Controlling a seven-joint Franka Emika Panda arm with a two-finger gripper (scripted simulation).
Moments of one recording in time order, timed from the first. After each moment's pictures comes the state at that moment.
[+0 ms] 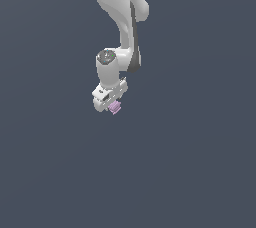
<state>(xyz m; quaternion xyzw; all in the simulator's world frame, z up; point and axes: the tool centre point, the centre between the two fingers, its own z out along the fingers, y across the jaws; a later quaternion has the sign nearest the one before) -0.113 -0.079 0.053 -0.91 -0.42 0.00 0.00</state>
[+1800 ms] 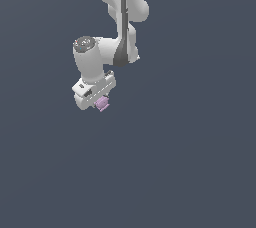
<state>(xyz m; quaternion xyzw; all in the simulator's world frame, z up) -0.081 -0.134 0.117 -0.91 -0.42 0.00 0.00</state>
